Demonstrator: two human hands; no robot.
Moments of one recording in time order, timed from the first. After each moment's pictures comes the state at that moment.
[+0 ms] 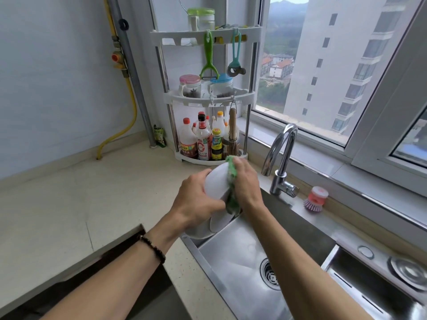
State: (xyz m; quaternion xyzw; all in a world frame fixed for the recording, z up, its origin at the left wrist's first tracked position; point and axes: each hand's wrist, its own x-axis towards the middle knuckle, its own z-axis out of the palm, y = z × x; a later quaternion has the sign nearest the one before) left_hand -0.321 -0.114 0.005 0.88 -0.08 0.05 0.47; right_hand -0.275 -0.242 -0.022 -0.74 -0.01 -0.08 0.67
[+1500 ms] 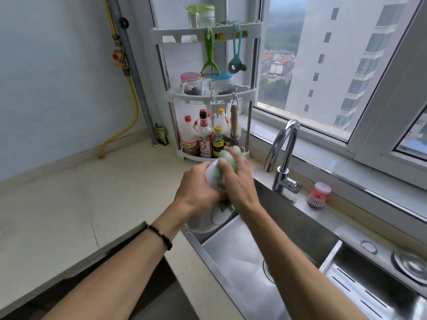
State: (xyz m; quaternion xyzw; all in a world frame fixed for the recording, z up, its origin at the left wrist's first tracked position) left_hand -0.317 -0.115 0.018 0.90 -0.06 0.06 0.44; right_hand -0.283 -0.230 -0.024 -0.76 -0.05 -0.07 0.64
